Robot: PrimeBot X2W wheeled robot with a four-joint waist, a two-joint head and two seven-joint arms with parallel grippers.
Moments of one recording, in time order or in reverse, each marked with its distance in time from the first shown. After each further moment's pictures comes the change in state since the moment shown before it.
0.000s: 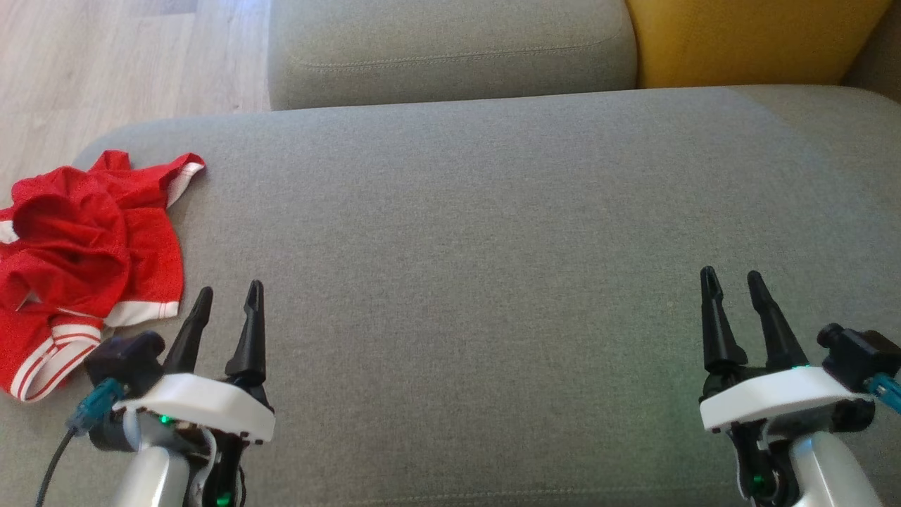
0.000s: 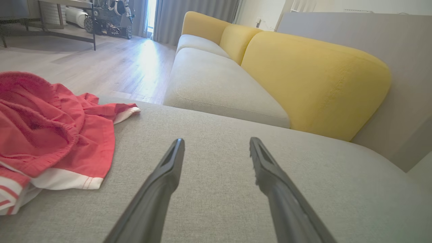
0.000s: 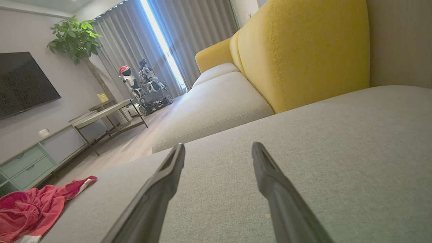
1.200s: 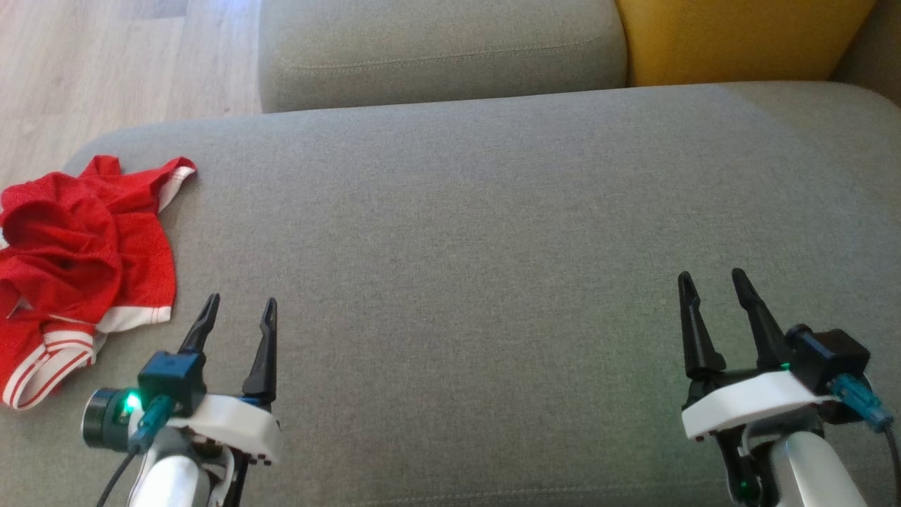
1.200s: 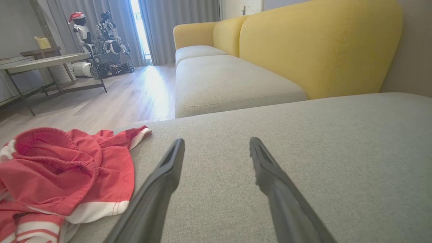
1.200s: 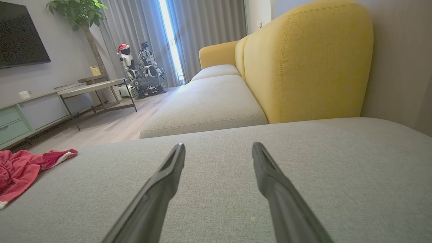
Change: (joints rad) left arm 0.000 0.008 -0.026 0.069 0.329 0.028 -0.097; right arm 0.000 0.025 -0.002 0.000 -0.240 0.000 -0.023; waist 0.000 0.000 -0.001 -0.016
